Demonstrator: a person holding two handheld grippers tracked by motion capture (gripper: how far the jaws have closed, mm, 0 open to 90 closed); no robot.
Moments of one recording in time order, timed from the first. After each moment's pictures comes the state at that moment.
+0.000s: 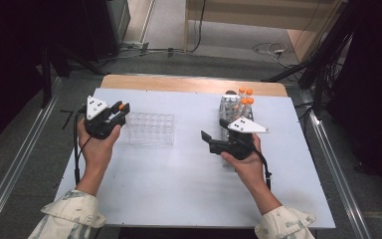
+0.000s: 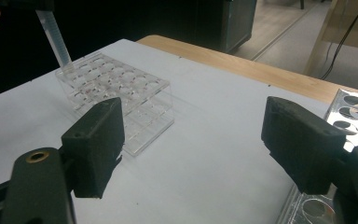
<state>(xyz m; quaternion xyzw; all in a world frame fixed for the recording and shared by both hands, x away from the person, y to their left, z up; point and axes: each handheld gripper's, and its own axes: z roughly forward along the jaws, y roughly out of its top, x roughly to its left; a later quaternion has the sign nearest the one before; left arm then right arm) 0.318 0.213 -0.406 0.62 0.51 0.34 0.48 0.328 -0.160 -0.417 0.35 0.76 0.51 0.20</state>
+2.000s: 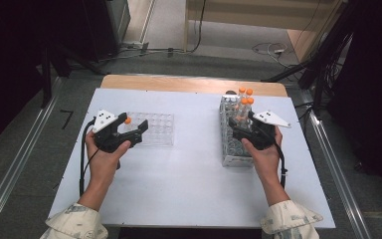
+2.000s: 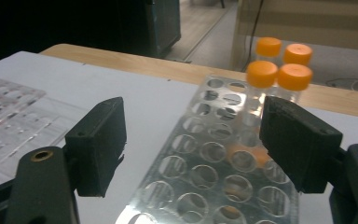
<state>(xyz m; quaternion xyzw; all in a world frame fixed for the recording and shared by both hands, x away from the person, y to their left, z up) 0.297 0.190 -0.422 0.64 0.50 0.27 0.52 0.362 -0.217 -0.424 0.44 0.70 0.48 0.28</state>
